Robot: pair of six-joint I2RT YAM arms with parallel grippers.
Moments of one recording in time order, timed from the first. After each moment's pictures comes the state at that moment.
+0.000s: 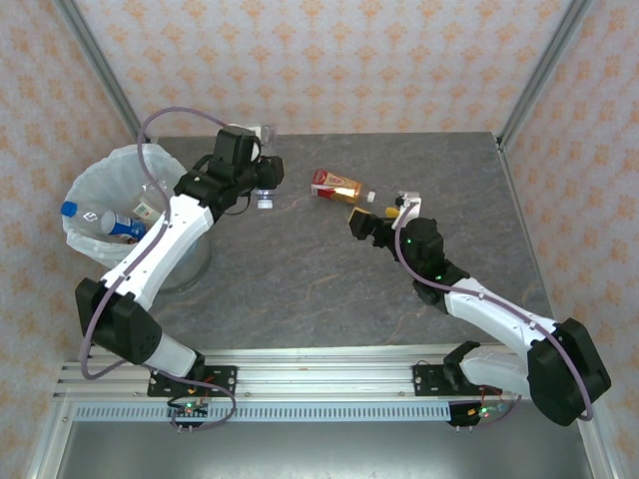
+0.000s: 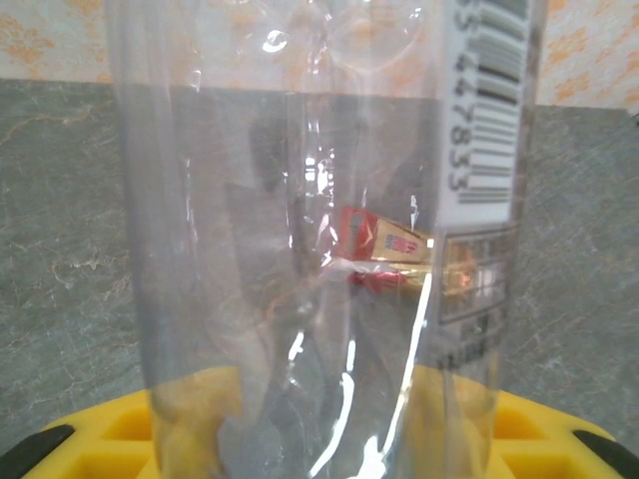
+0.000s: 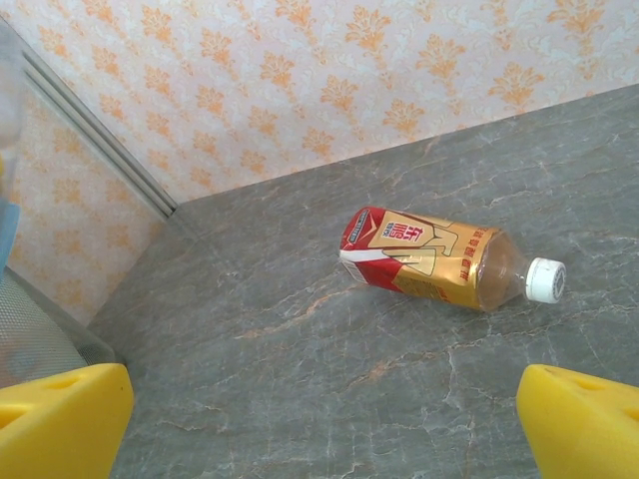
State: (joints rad) left arm -0.35 1.48 1.46 -0.60 -0.06 -0.37; right arm 0.56 1.12 0.56 0.36 0.07 0.50
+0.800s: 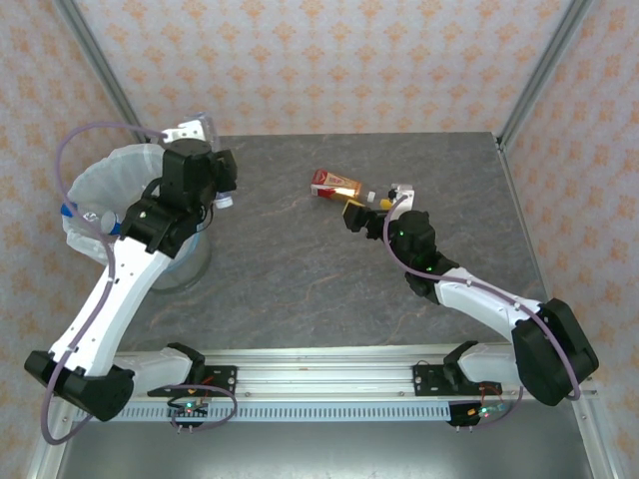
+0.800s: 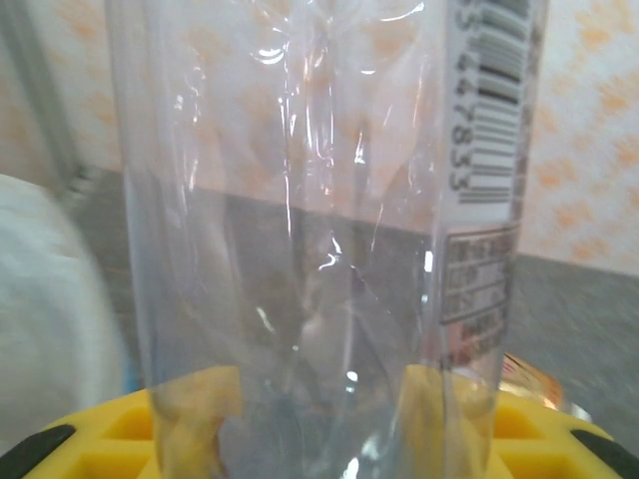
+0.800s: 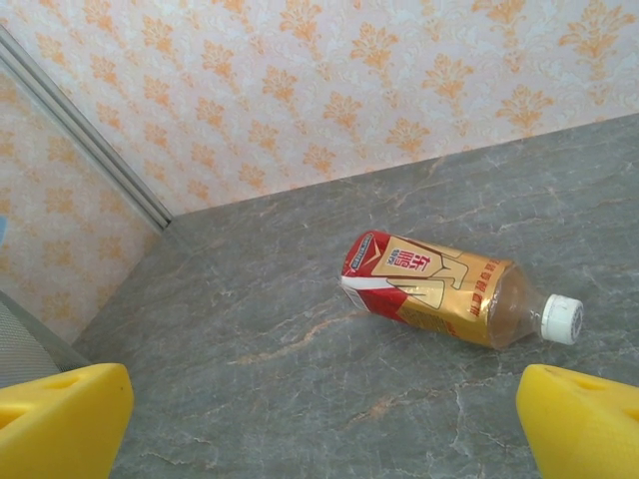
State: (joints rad) left arm -0.35 1.17 1.42 -0.69 -0.47 -0.41; right arm 0.56 1.24 0.61 0.46 0.08 0.48
